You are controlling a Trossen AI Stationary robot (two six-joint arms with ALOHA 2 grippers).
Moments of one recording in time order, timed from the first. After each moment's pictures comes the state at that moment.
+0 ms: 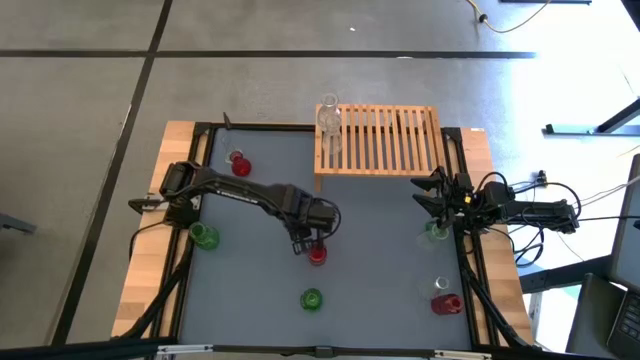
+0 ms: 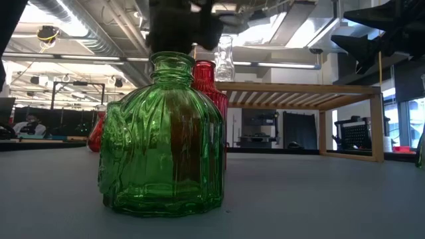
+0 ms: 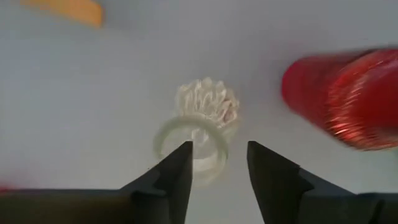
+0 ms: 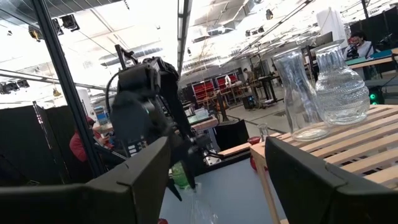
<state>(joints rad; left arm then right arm) -0.13 1.93 1.65 -1.19 -0.15 -0.47 0.02 0.02 0.06 0.24 0.13 0.28</state>
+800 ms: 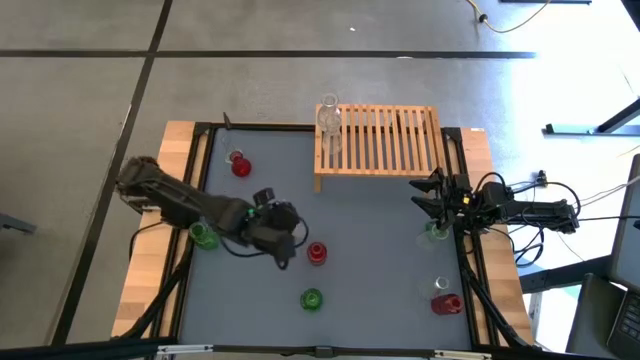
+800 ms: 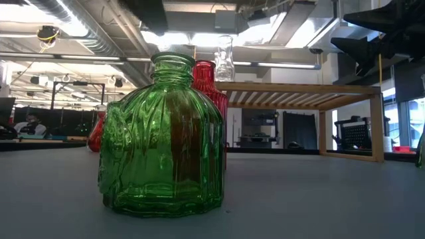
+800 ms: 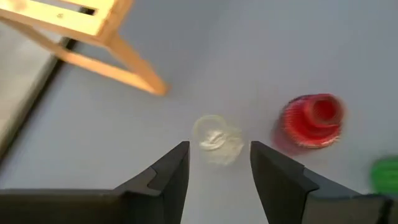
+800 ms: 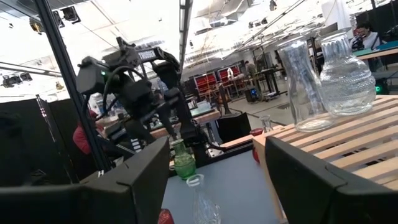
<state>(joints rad) -0.37 1.58 1.42 -1.01 -0.59 -0.64 0.02 0.02 0.06 0.21 0.11 0.29</state>
